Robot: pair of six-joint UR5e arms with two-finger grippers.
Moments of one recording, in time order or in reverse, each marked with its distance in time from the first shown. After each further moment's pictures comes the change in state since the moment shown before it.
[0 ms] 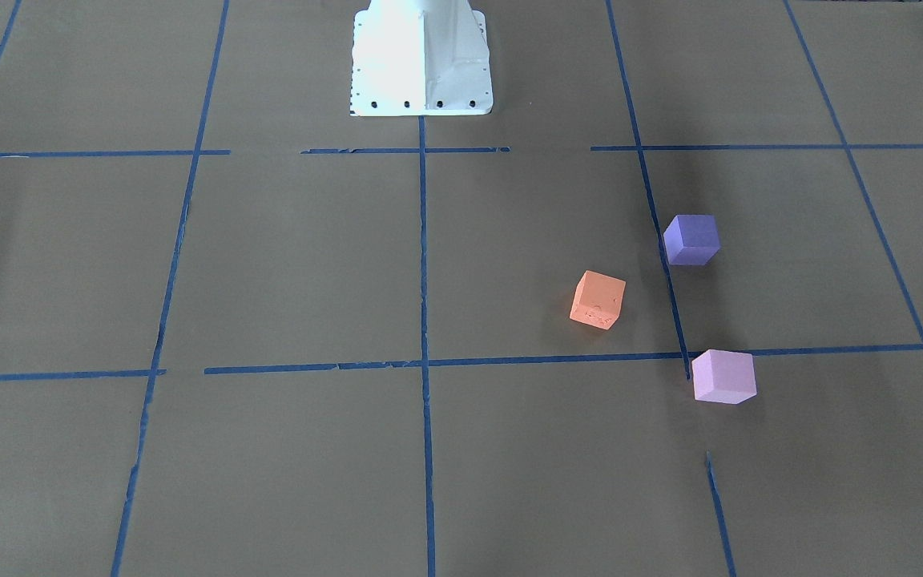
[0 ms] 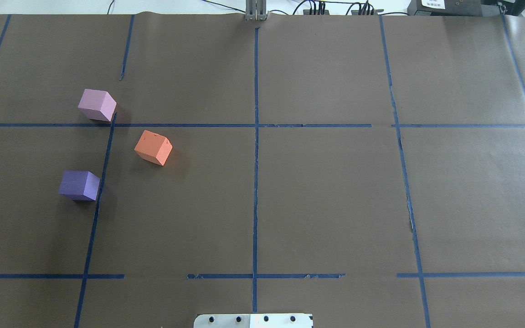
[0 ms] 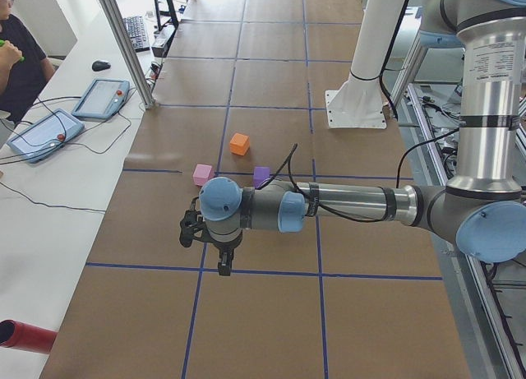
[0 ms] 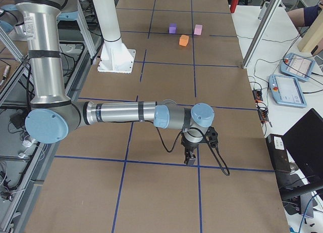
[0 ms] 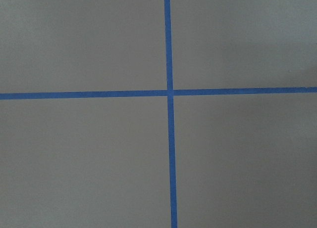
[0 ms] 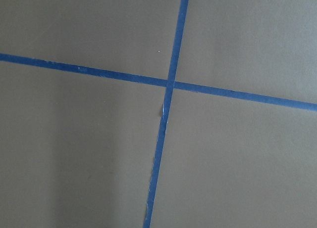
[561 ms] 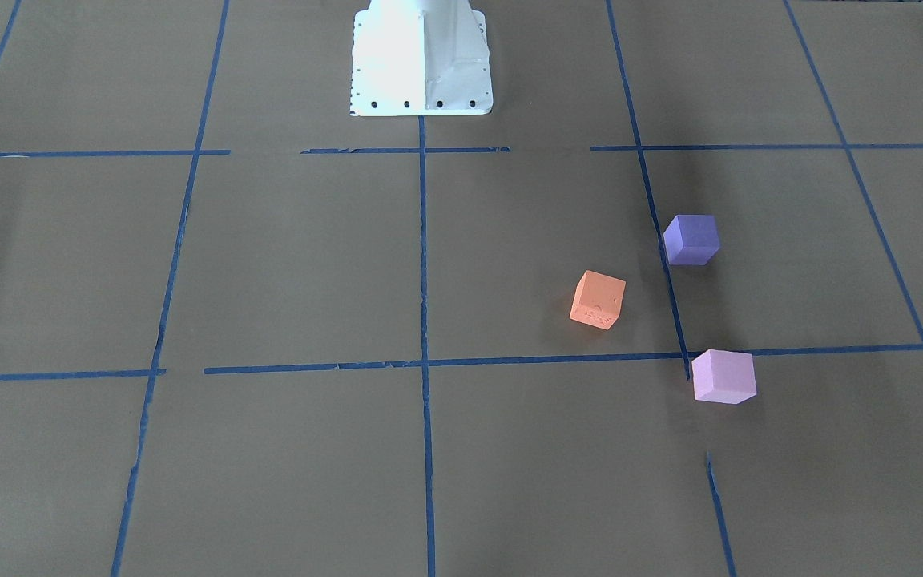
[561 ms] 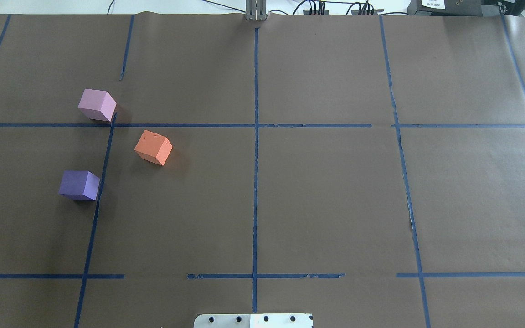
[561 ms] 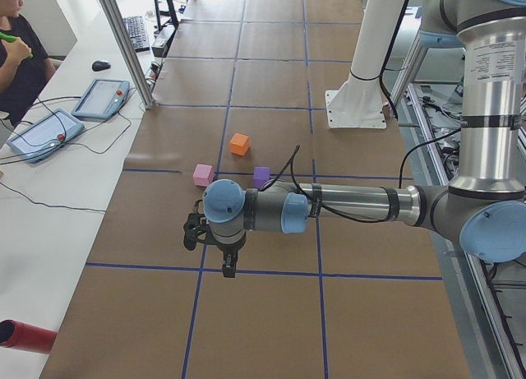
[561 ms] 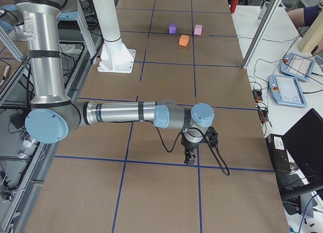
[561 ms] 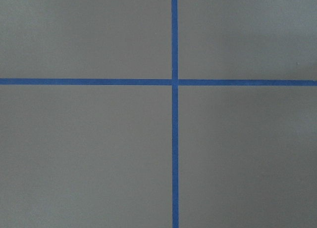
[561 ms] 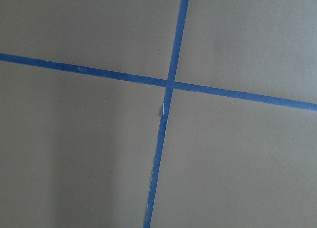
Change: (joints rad) left arm 0.007 0.010 -0.006 -0.002 0.007 -0.068; right arm 0.000 0.000 0.000 0.000 0.000 0.000
